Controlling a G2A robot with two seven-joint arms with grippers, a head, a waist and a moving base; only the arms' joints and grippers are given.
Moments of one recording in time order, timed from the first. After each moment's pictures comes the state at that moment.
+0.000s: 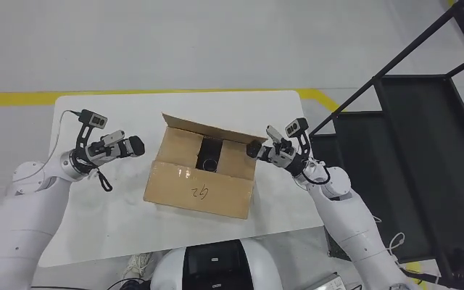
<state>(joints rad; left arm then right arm) 1.01 -0.93 -1.23 -1.13 -0.86 -0.49 -1.33 -1.33 -1.17 1.32 -1.48 0.70 -0.27 0.84</state>
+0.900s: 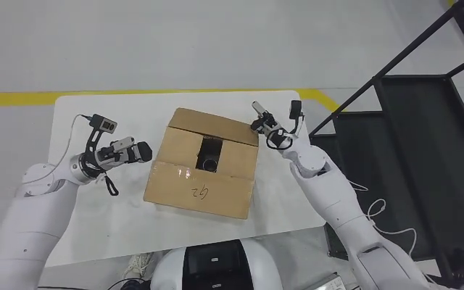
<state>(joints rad) 1.03 -0.95 -1.22 -1.15 -0.83 -0.48 -1.34 -1.06 -1.23 1.15 -1.16 0.26 -0.19 0.32</state>
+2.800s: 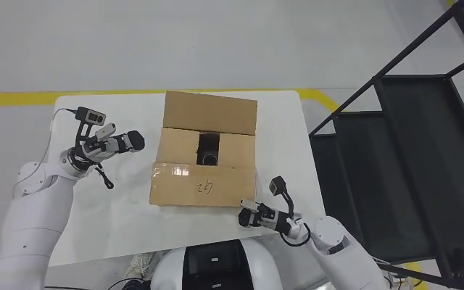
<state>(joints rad) 1.02 -1.01 -1.33 -1.11 -0.90 -0.44 -1.38 -1.72 -1.13 1.30 -1.66 0.37 -0.25 0.84</state>
